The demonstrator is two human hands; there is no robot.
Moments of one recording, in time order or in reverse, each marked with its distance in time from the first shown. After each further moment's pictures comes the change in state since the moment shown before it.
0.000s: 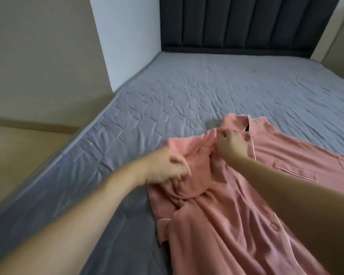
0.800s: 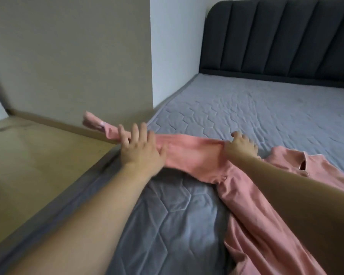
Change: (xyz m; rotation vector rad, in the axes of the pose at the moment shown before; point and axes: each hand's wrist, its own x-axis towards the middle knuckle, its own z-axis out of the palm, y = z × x) left_hand -0.016 -0.078 -0.104 1.056 0.835 -0.495; right_hand 0.062 -0.110 0.062 -0.225 -0.095 -0.087
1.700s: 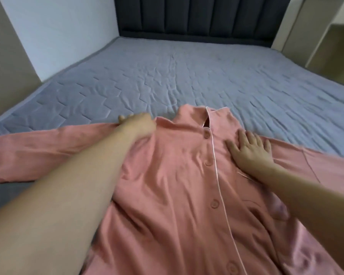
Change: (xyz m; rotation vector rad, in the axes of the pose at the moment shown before) left_hand 0.077 0.285 0.062 -0.359 -0.454 0.233; right_hand -0.045 0.311 -0.037 -0.239 -0.094 0.234
